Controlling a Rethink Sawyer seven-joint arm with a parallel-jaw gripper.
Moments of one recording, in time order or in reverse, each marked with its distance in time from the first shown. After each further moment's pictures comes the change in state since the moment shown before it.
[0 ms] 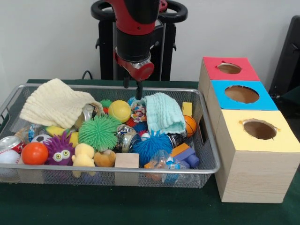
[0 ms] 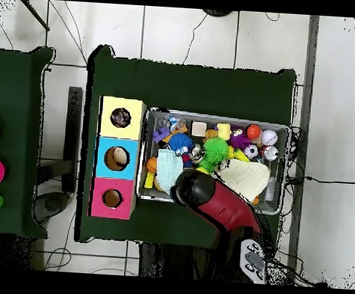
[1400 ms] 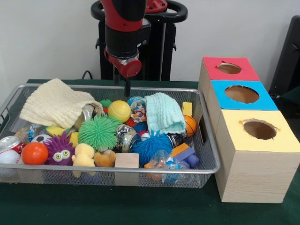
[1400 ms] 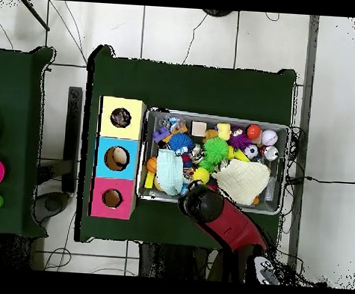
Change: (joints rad) arm -0.086 -0.031 0.038 0.121 0.001 -0.157 0.000
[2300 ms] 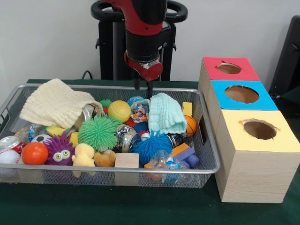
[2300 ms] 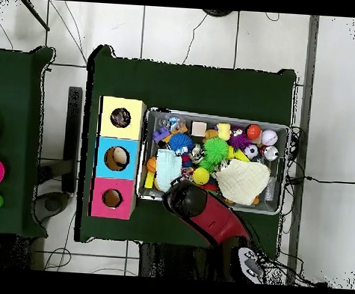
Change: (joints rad) arm 0.036 0.000 0.069 0.017 0.037 0.000 0.000
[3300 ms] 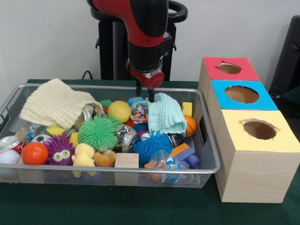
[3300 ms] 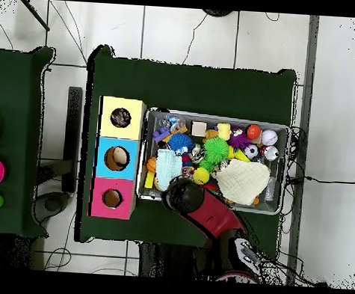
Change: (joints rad) arm 0.005 0.060 0.005 -0.032 0.004 -0.005 0.000
